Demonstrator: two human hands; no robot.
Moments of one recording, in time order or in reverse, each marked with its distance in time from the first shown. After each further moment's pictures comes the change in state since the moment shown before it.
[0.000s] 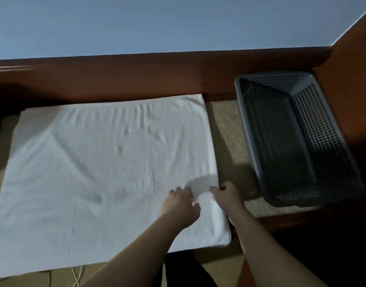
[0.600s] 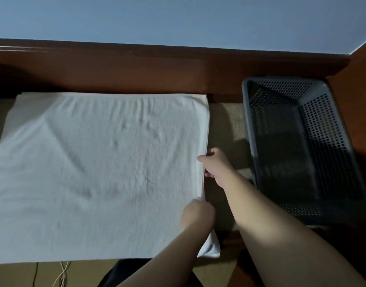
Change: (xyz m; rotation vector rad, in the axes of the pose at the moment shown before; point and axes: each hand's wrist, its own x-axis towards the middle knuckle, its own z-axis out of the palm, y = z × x) left_hand 0.015 0.076 0.041 -0.556 -0.060 -0.451; right_hand 0.060 -0.101 -0.003 0.173 -0.132 -0.107
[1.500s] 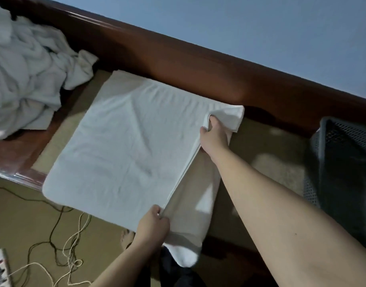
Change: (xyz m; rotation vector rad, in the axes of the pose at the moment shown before) left_hand -0.027 -0.197 -0.156 -0.295 0.245 -0.064; right_hand -0.047 -0.111 0.189 -0.374 -0.061 -0.454
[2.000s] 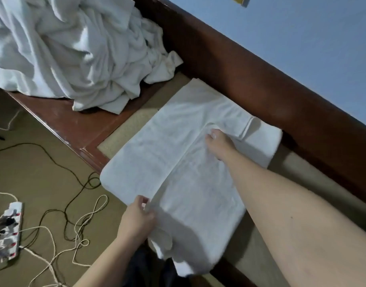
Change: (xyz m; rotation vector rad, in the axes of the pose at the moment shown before) left_hand 0.051 -0.108 -0.131 -0.271 0.274 -0.110; right_hand 0.028 -0.087 0.184 -0.553 -0.351 -0.169
